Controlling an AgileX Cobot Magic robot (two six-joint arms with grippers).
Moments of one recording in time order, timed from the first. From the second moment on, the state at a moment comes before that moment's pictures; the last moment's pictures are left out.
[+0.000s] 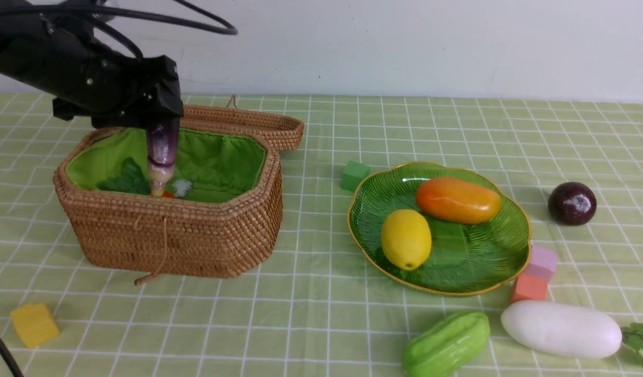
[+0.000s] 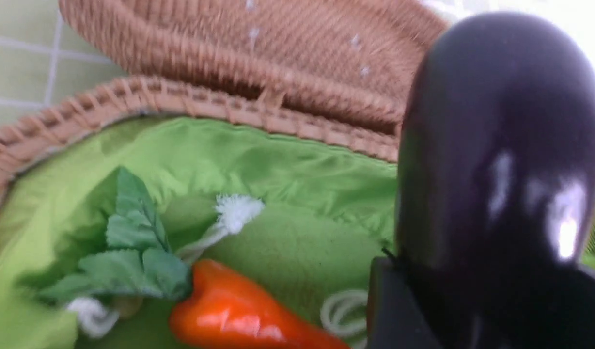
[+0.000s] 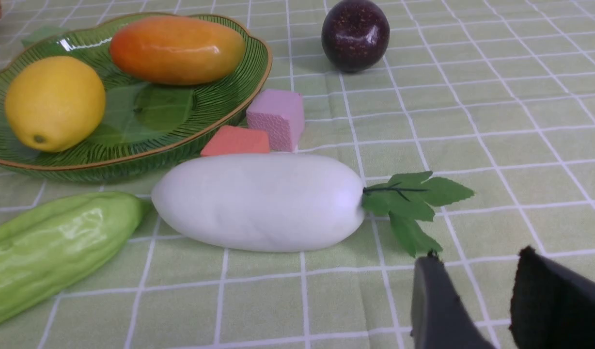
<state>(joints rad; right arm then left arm) 0.00 -0.01 0.02 -0.14 0.39 0.21 0.01 1.83 -1.57 -0.55 0.70 0.13</state>
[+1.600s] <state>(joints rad) 0.00 -0.01 0.02 -0.14 0.39 0.21 0.00 1.37 -1.51 -0.63 1.24 0.39</state>
